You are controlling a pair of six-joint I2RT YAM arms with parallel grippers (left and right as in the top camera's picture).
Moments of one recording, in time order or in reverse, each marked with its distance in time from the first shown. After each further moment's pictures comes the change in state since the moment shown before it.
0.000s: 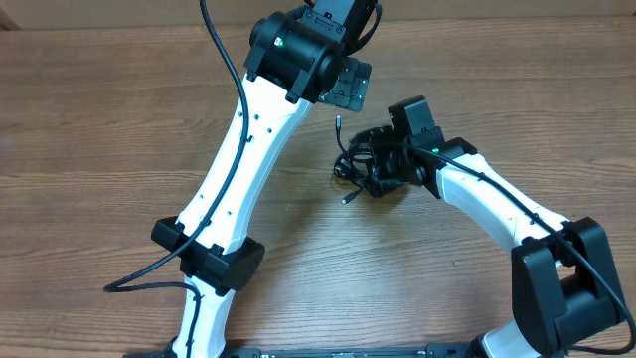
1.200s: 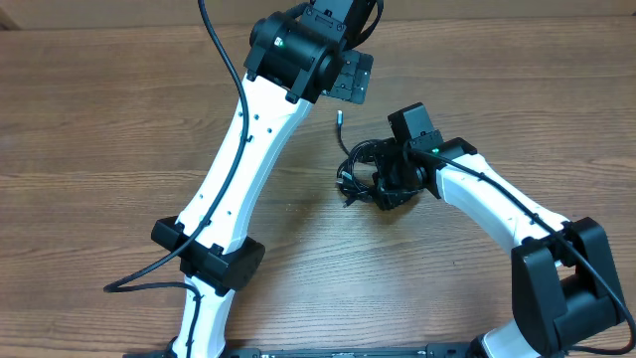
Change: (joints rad) left arm 0.000 0.000 0.000 0.055 -0.019 -0.004; right arm 0.000 0.000 -0.001 -0.208 0.084 -0.063
